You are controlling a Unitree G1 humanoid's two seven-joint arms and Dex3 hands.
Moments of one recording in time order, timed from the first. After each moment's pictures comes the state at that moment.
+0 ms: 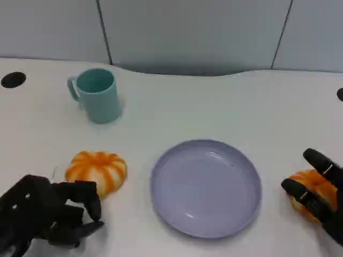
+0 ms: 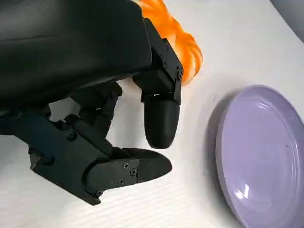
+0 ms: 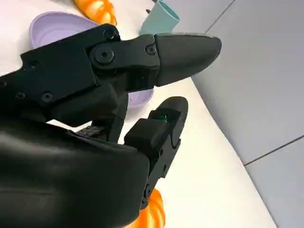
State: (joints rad) left arm -0.13 0.40 -0.08 0.43 0.03 -0.12 -0.56; right arm 0.06 -0.01 -0.34 -0.09 0.66 0.59 0.11
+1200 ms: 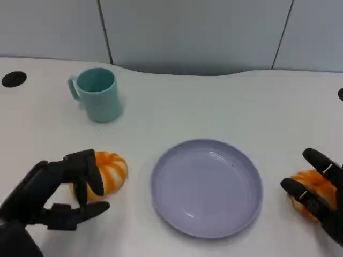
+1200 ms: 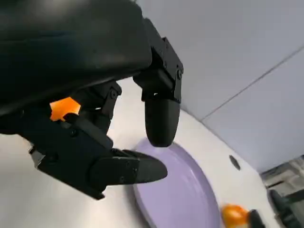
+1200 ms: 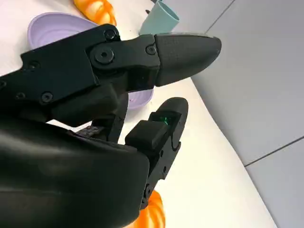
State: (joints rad) left arm -0.11 0.35 0.08 0.41 0.22 -0.87 -0.30; right arm 0.05 0.00 -0.34 -0.09 0.66 0.59 0.10
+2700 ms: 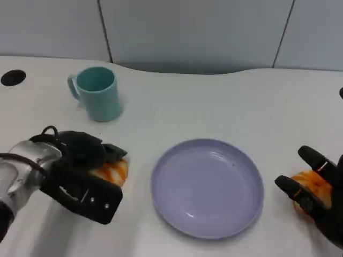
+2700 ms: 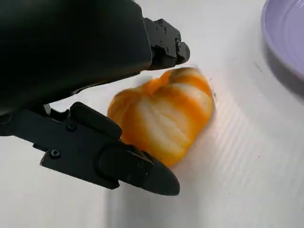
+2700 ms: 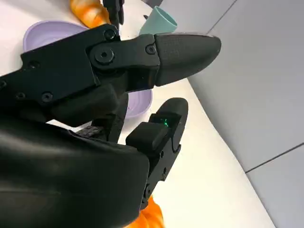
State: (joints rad) left arm -0.70 0.47 -0.54 0.81 0.91 -0.38 -0.33; right arm 0.06 0.03 -0.33 -0.14 0.66 0.60 0.08
